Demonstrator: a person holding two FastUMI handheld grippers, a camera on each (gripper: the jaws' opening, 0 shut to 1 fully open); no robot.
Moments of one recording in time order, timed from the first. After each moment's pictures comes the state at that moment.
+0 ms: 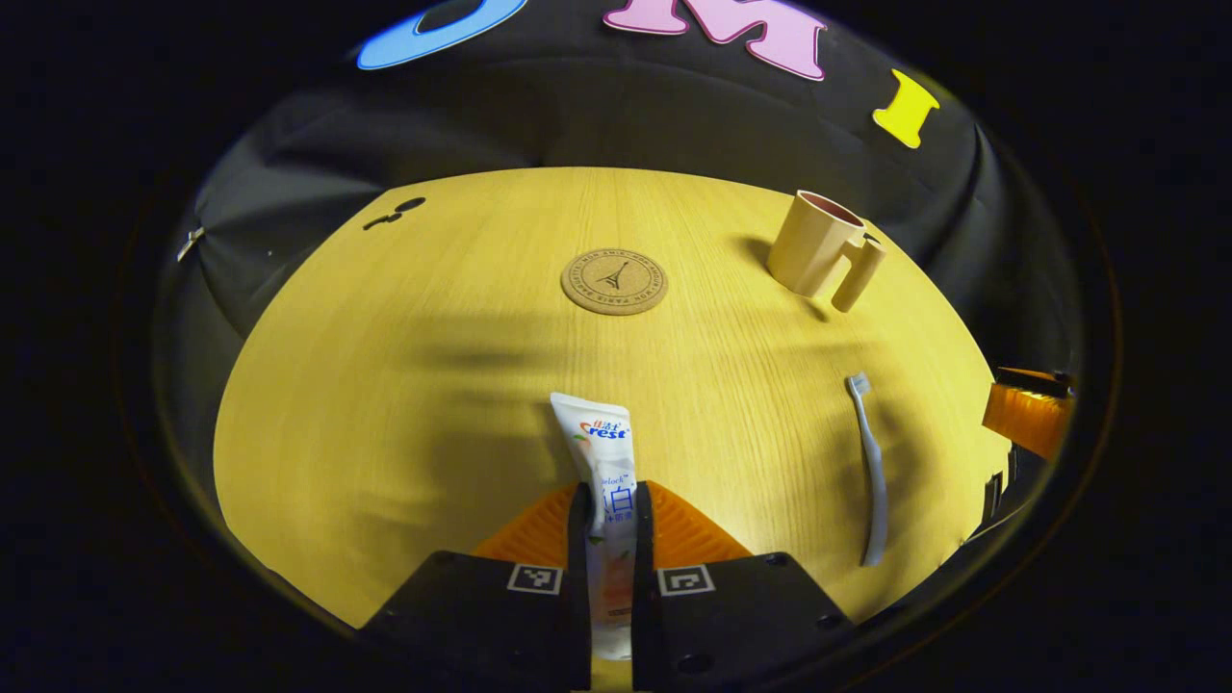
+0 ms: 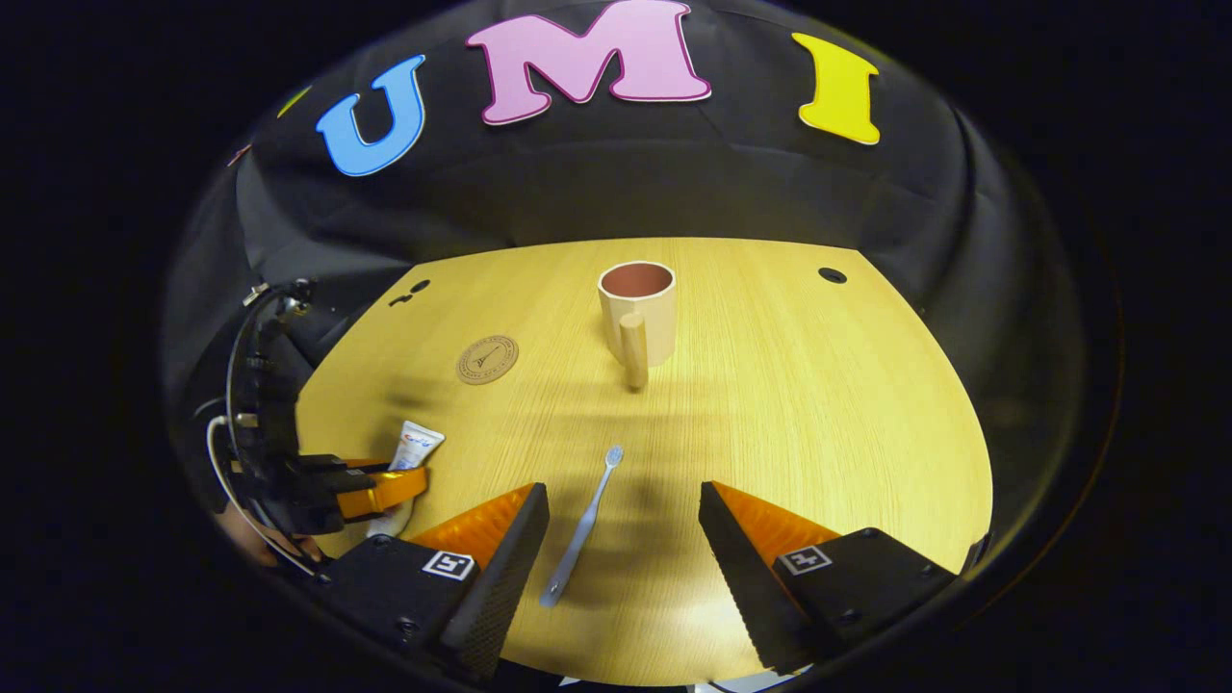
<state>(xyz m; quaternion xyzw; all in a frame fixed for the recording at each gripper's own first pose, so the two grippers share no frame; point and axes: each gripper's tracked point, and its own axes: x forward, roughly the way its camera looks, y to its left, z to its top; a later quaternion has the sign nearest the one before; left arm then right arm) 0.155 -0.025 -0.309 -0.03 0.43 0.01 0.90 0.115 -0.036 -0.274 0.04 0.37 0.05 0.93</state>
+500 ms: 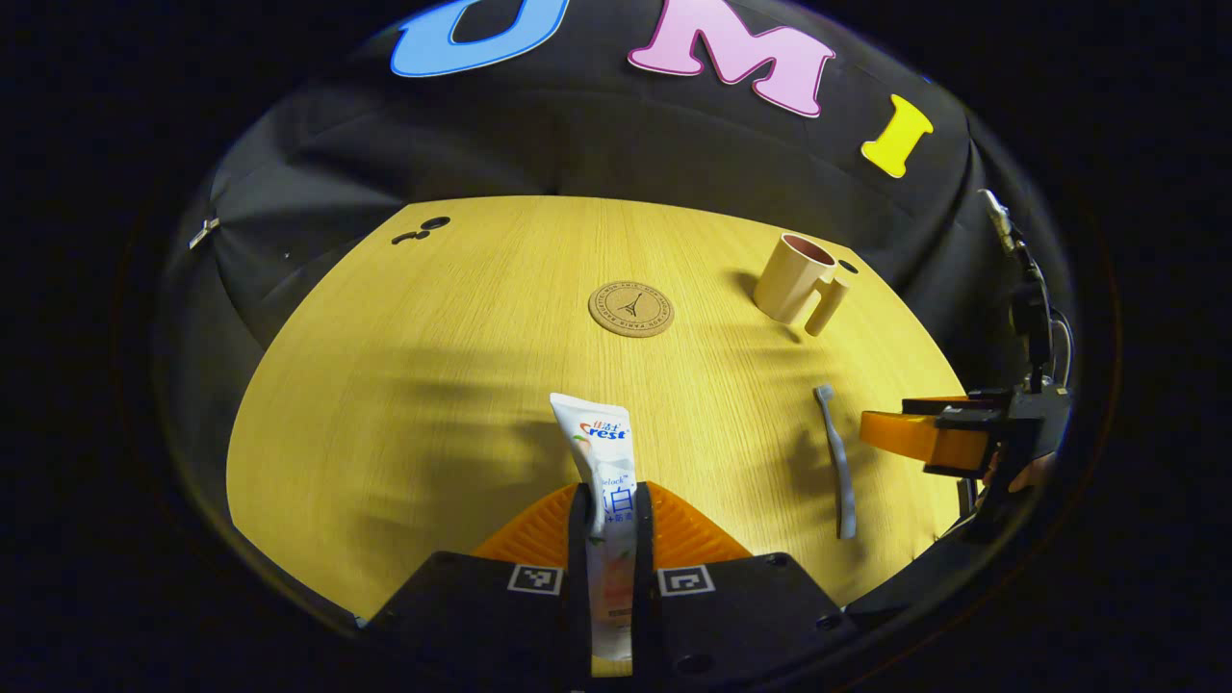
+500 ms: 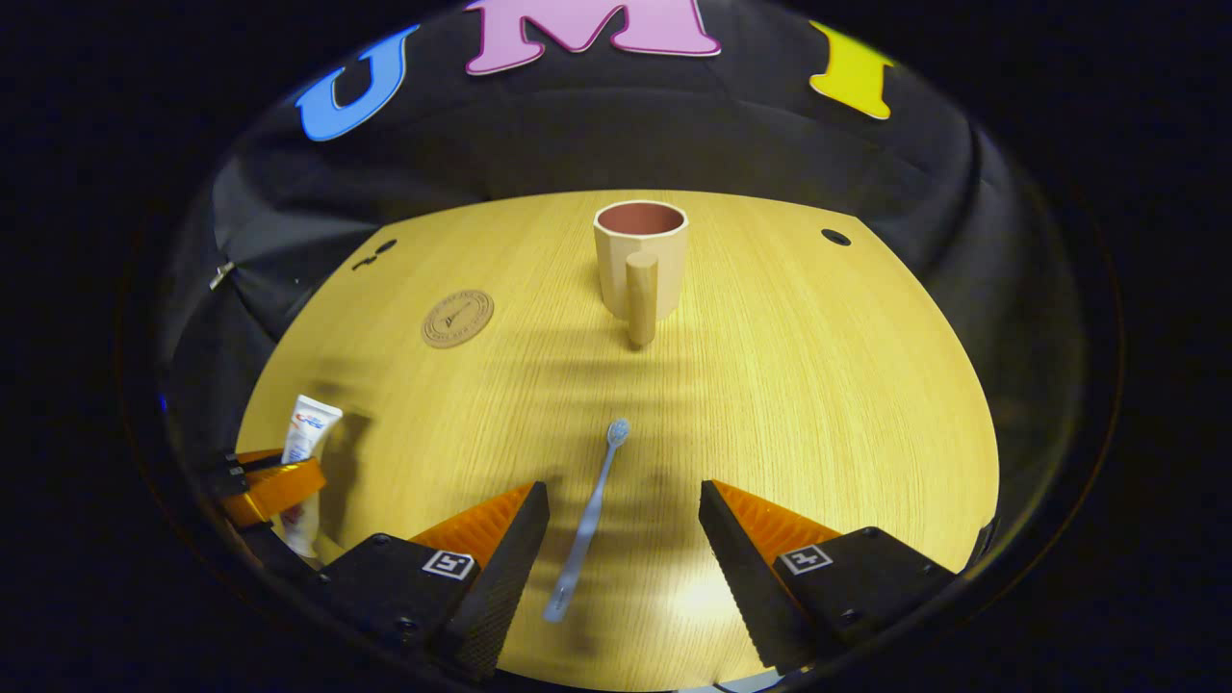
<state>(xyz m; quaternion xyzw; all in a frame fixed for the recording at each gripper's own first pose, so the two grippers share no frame) 0.116 -0.005 -0.270 -0.05 0.40 0.00 0.91 0.126 -0.019 -0.330 0.01 0.43 0.02 0.90</state>
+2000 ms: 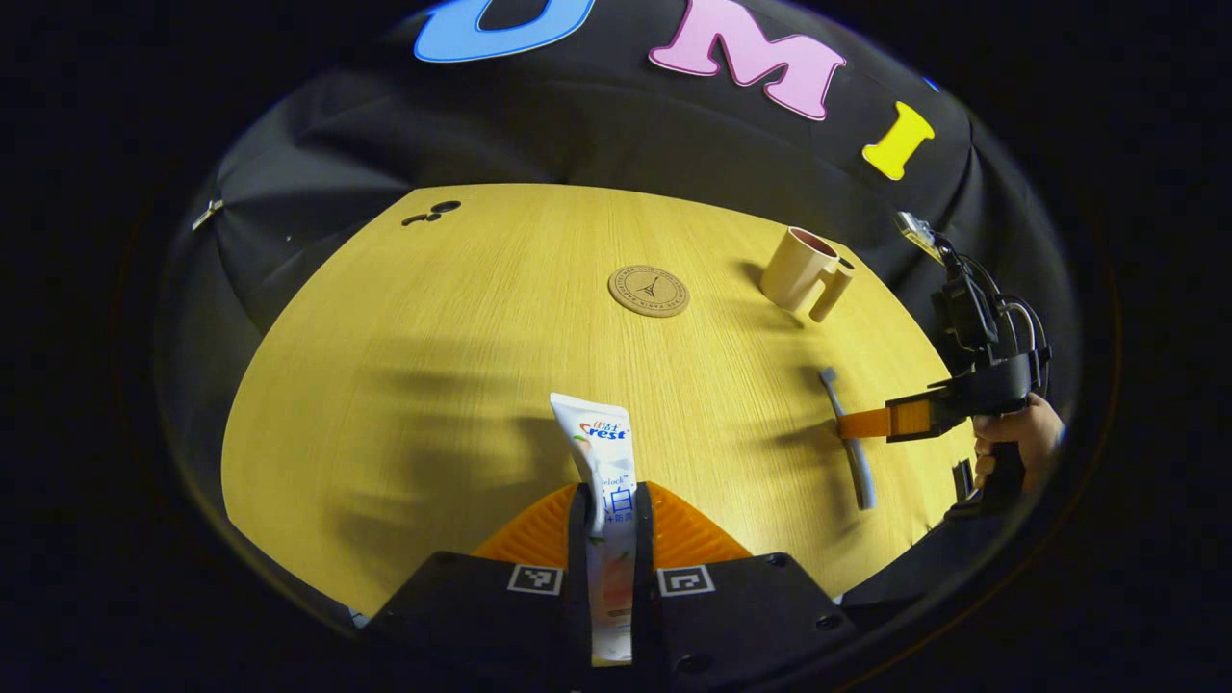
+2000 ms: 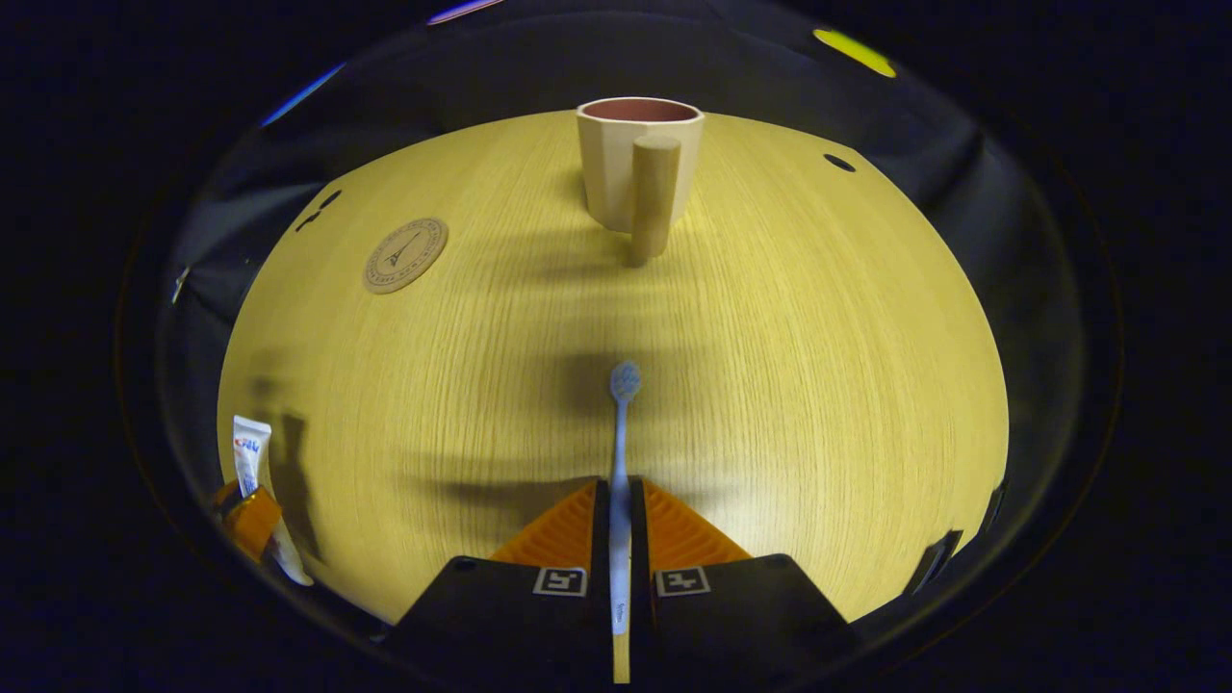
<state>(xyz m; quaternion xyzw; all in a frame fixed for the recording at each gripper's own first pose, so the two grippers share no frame) 0.099 0.014 -0.278 -0.06 0.41 -0.02 0.91 0.120 0.000 -0.378 0.01 0.53 0.00 0.85</state>
